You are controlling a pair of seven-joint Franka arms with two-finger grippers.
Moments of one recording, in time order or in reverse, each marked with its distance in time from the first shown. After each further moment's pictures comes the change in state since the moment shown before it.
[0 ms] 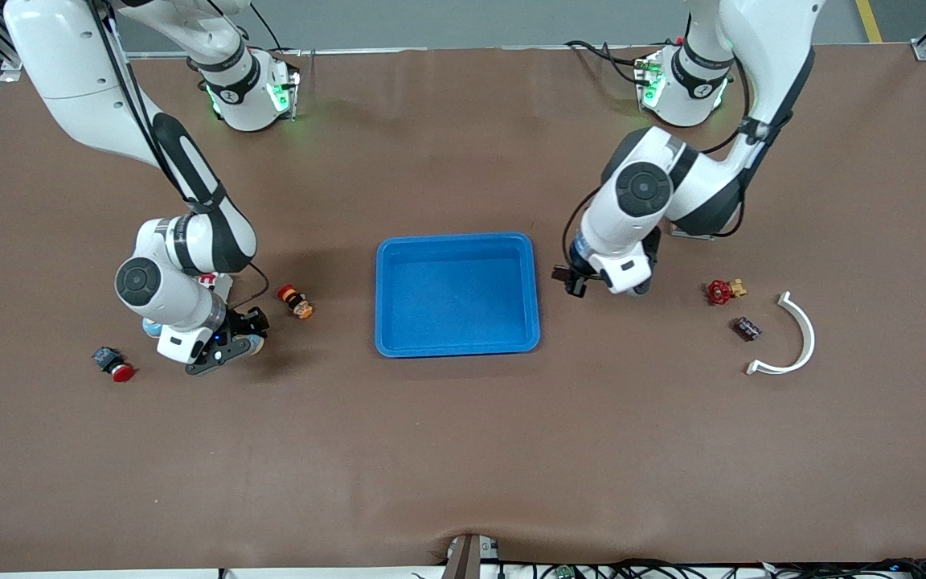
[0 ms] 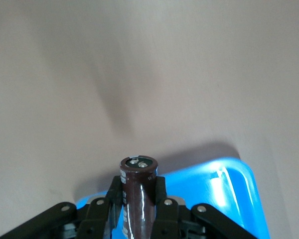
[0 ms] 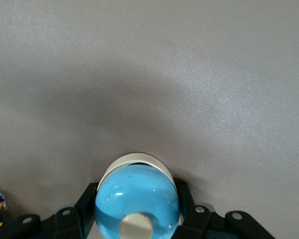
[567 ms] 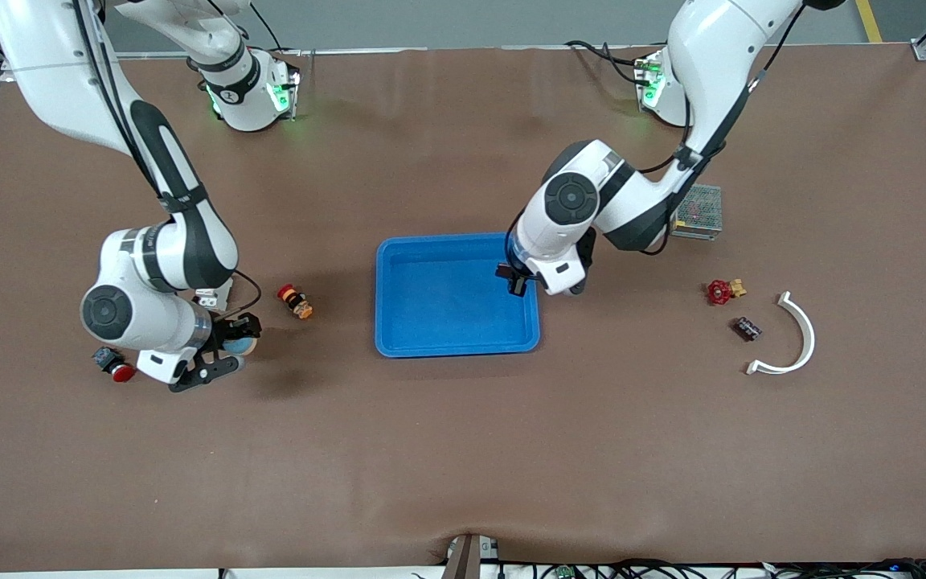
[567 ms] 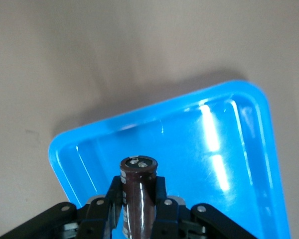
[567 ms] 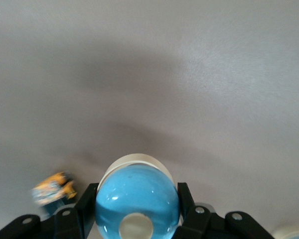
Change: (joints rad) left arm -0.141 0.165 0.002 0.155 0.000 -0.001 -0.122; right arm 0.014 -0.024 0.013 0.297 0.010 -0.488 0.169
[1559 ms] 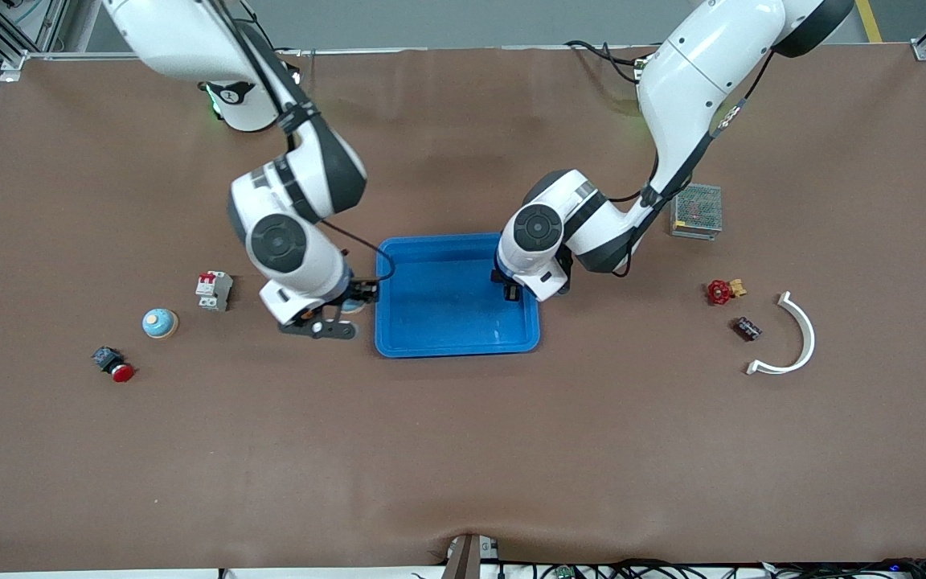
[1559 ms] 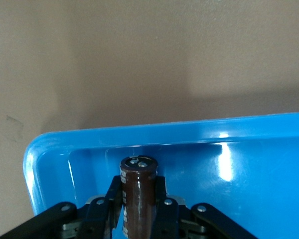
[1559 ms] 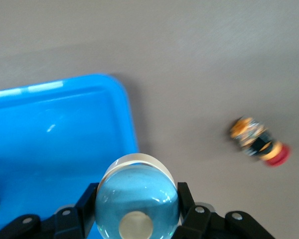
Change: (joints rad) left arm -0.027 0.166 0.002 0.046 0.101 0.006 -0.274; right arm 0.409 -0.054 0.011 0.035 0.001 -0.045 0.849
